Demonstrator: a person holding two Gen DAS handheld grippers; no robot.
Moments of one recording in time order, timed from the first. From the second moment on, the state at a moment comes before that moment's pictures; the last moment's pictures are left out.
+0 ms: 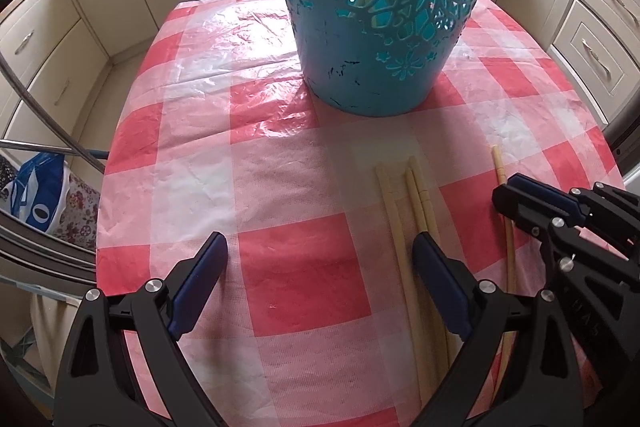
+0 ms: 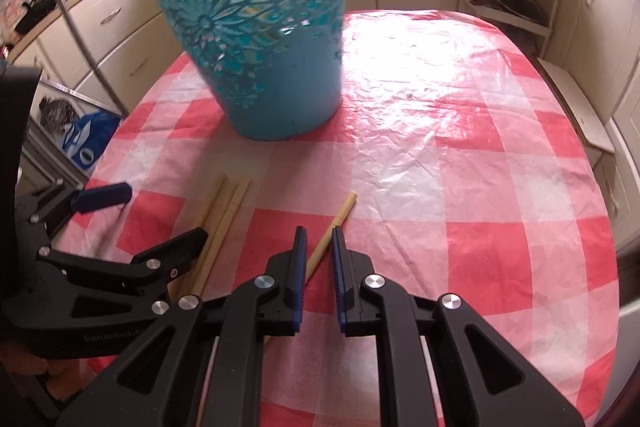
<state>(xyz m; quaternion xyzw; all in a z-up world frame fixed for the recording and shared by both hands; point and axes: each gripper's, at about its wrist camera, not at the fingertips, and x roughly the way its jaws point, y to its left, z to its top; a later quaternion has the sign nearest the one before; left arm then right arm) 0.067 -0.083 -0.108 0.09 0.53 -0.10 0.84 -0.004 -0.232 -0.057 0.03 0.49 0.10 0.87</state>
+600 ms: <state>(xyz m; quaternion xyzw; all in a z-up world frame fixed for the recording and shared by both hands) 0.067 -0.096 -0.103 0.10 0.50 -0.15 0.85 -0.008 -0.224 -0.057 -0.02 0.49 0.13 0.86</state>
